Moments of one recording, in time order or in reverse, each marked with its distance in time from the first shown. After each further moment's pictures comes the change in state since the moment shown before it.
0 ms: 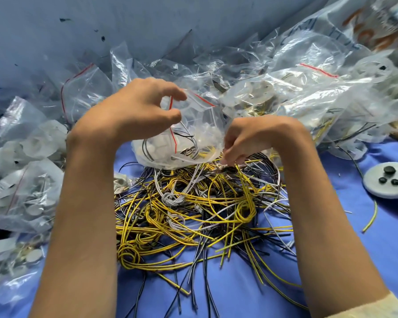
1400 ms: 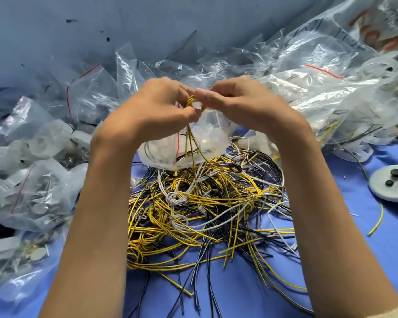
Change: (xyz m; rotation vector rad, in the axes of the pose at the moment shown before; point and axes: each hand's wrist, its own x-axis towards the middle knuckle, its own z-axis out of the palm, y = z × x) left_hand 0.015 -0.003 0.013 -0.061 0.030 0.146; right_hand -0.006 -0.031 -0.014 0.359 0.546 -0.220
